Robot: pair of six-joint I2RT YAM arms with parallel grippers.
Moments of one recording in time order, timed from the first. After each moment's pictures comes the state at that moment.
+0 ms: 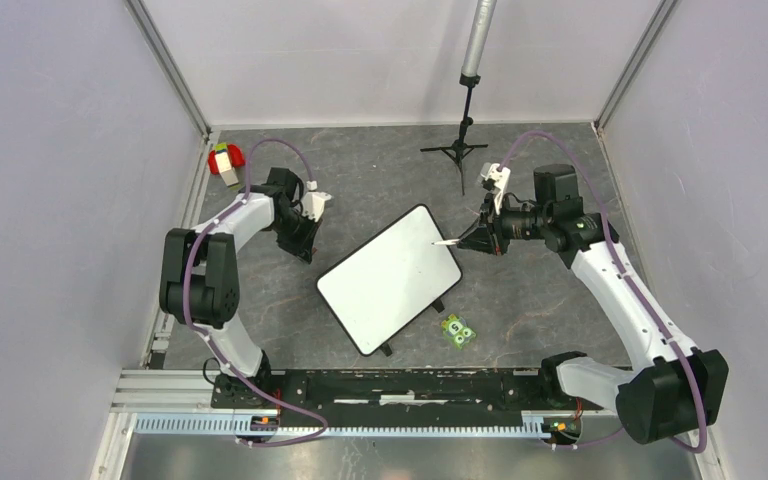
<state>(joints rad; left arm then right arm) -0.14 1.72 1.14 -0.77 0.29 0.40 0.24 1.16 1.02 -0.57 -0.90 -0.31</state>
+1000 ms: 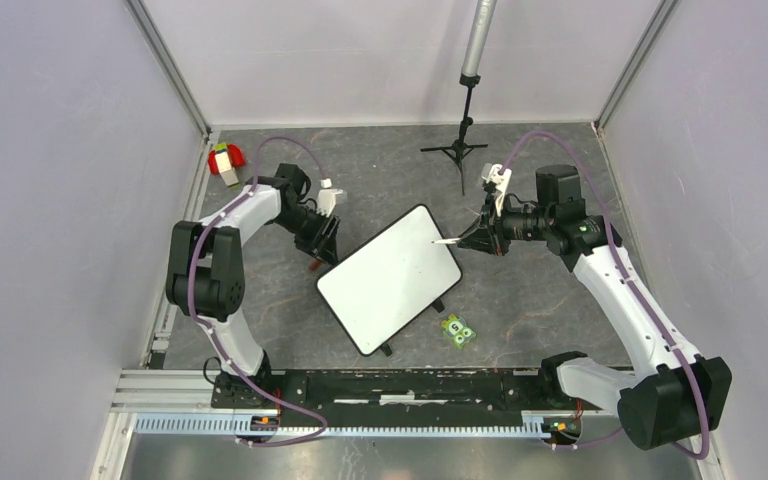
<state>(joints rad) -0.17 1.79 1.23 -0.89 0.56 0.40 0.25 1.13 1.02 -0.56 -0.90 -0.35</state>
